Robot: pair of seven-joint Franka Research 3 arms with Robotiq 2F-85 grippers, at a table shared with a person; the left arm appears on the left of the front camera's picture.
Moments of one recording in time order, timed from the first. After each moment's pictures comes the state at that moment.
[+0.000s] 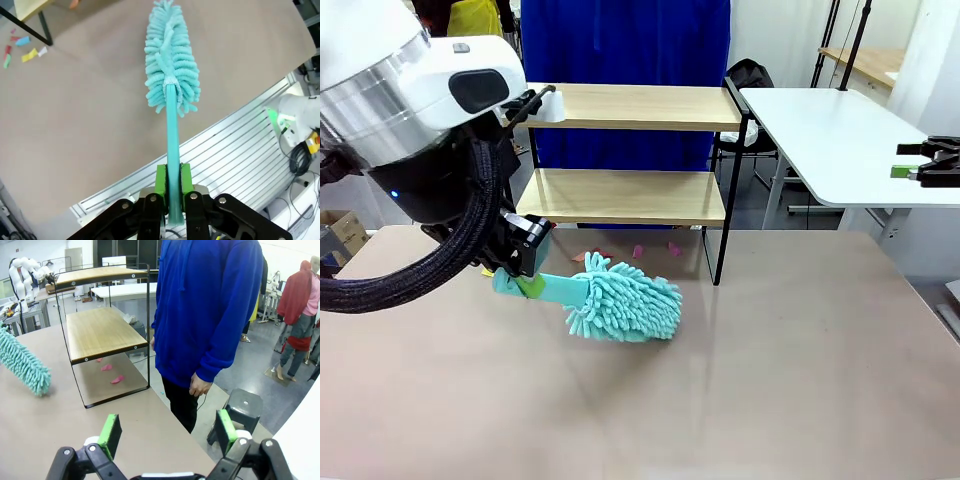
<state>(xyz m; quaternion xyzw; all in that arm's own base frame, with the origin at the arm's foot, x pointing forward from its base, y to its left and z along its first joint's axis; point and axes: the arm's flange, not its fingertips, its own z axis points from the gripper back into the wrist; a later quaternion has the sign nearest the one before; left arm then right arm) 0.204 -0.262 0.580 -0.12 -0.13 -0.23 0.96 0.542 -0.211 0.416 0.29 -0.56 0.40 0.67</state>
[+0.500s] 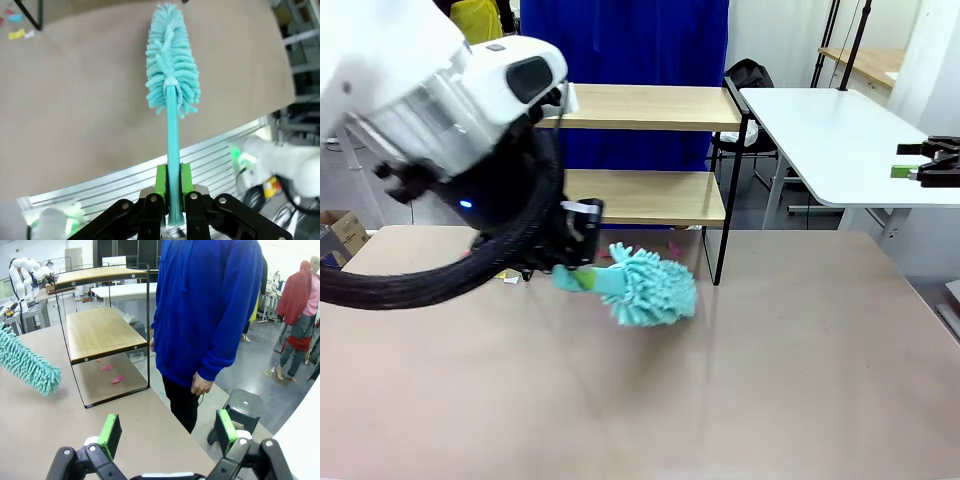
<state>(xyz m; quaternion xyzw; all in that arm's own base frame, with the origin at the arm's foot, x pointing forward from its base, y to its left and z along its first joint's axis) 0.203 -0.301 0.573 -0.19 -0.14 -0.08 0.97 0.542 -0.211 0.416 0.29 -0.56 0.40 0.67</state>
